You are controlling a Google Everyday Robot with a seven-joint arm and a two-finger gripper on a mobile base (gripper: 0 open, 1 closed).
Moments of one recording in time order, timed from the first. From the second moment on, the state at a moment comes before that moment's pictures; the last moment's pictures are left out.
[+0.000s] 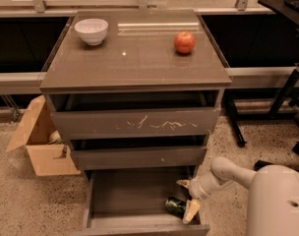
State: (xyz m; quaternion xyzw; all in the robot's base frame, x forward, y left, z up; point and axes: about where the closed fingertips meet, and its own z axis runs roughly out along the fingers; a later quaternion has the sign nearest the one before) arm 0.503 -0.156 0.271 -0.63 0.69 0.31 0.18
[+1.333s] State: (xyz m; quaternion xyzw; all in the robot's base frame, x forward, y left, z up) arm 0.543 -0.140 0.205 -0.64 0.71 0.25 0.16
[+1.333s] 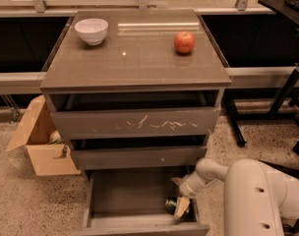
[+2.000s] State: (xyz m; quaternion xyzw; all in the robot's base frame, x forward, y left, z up) arm 0.555 -0.132 0.166 -0.66 0.71 0.21 0.14
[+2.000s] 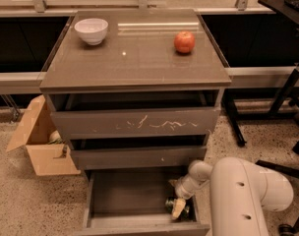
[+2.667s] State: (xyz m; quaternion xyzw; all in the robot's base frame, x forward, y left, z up) arm 0.551 -0.143 0.127 -0.66 0.71 0.21 0.10
